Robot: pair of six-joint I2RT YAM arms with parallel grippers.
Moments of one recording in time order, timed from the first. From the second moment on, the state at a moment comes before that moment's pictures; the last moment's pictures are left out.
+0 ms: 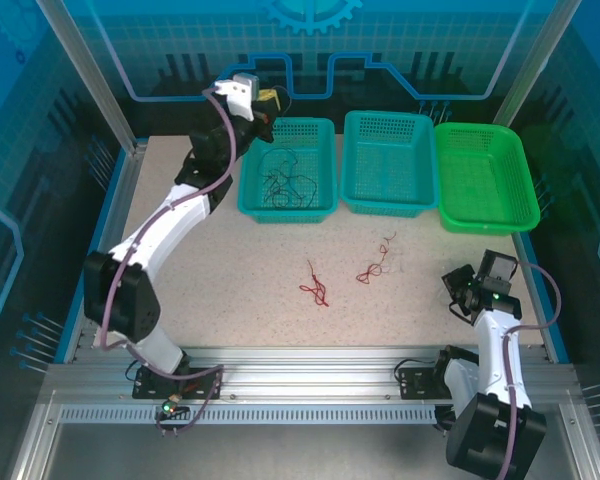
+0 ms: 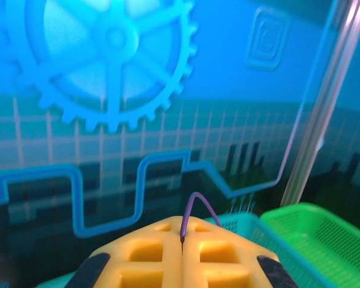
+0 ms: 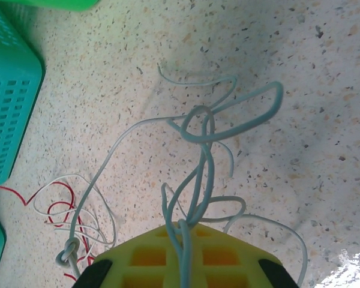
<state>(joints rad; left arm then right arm) -0.30 1.68 1.46 0.32 0.16 -0.16 -0.38 0.80 0.45 -0.60 -0.22 0.77</state>
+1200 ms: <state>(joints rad) -0.77 1.27 0.85 0.33 0.37 0.05 0.24 1.07 0.79 -0.52 -0.39 0.50</state>
